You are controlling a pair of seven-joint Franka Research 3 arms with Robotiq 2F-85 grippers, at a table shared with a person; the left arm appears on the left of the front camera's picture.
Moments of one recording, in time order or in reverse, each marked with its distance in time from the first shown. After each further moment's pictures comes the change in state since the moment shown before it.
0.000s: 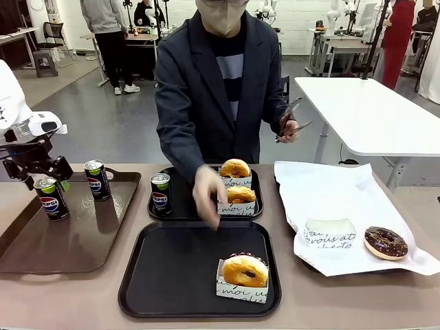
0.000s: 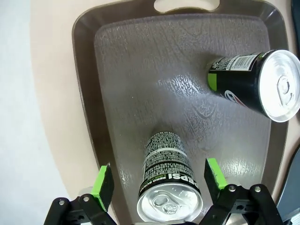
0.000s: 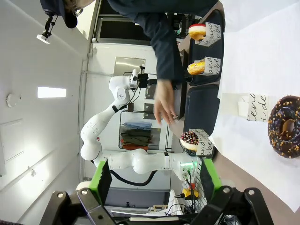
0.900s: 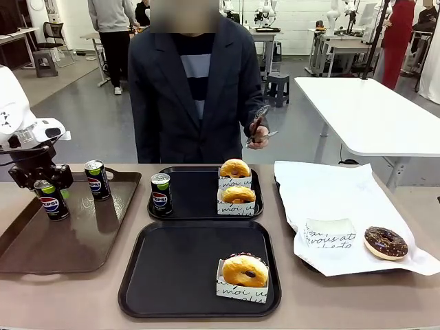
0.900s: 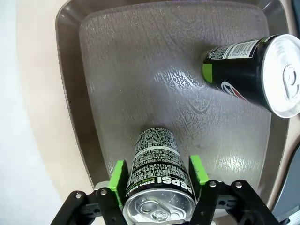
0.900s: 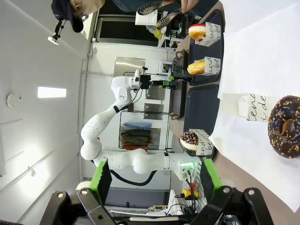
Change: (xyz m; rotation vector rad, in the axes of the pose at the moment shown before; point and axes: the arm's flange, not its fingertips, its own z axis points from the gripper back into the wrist) left arm -0.006 -0.007 -0.013 -0.019 0.033 0.002; right arm 0.000 0.000 0.000 0.000 0.000 0.000
